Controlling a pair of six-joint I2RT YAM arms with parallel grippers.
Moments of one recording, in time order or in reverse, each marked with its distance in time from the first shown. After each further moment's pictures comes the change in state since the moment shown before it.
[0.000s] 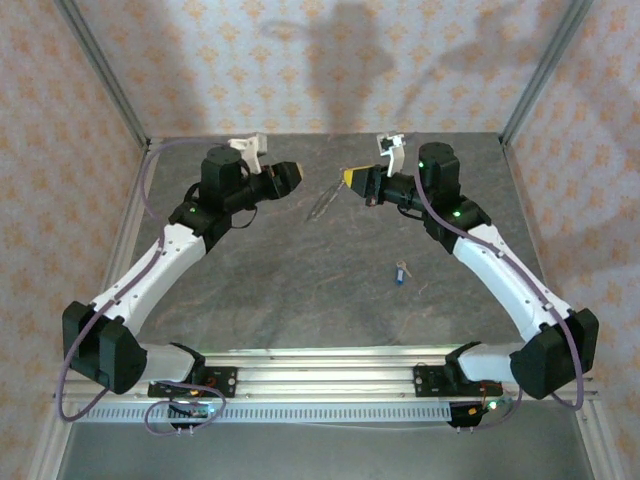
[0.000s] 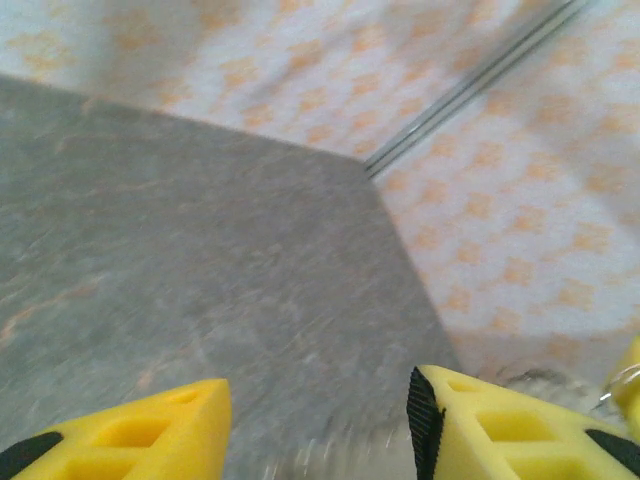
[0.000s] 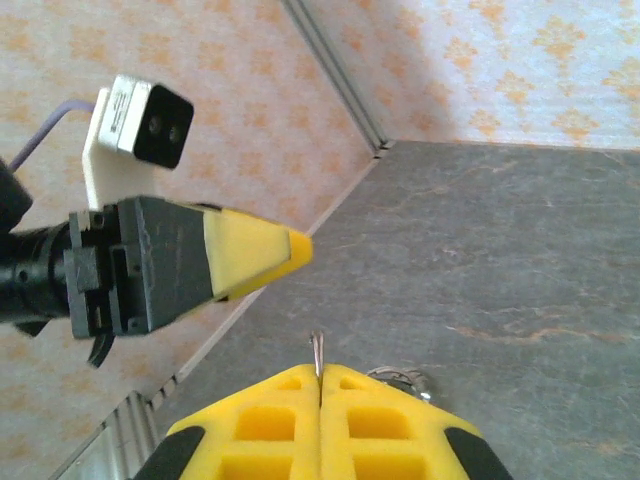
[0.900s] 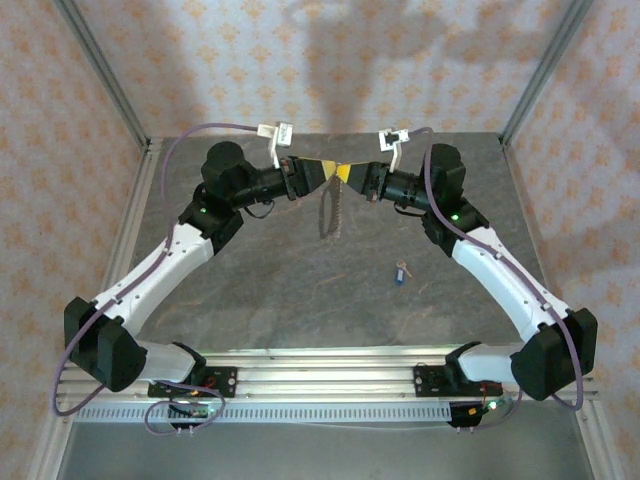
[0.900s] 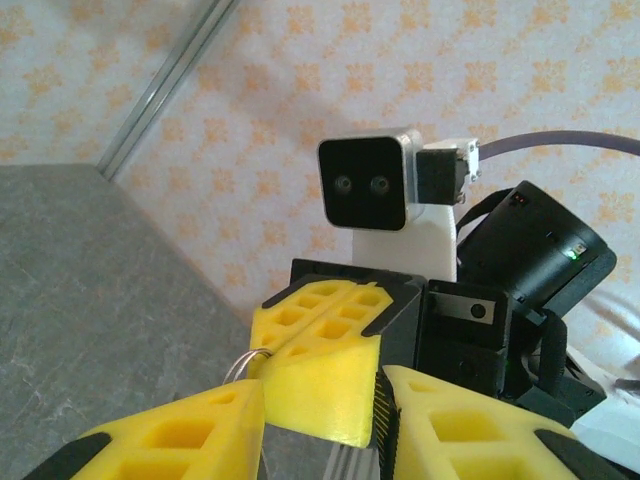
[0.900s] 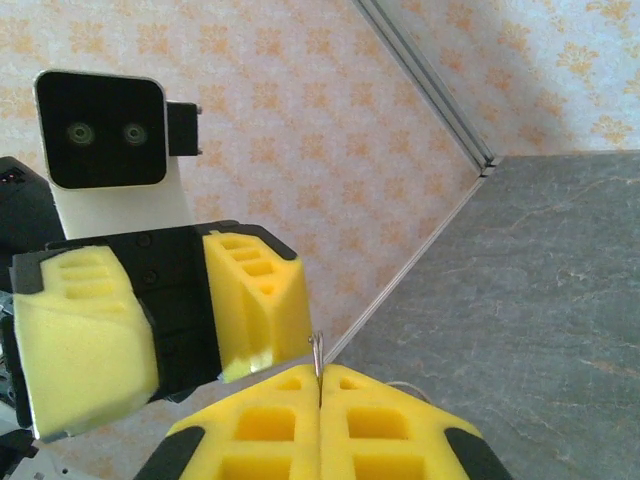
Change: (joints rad) left arm -0.101 0.021 0.037 0.307 0.328 -0.101; right arm 0.000 -0.005 -0.048 0.235 -0.140 0.255
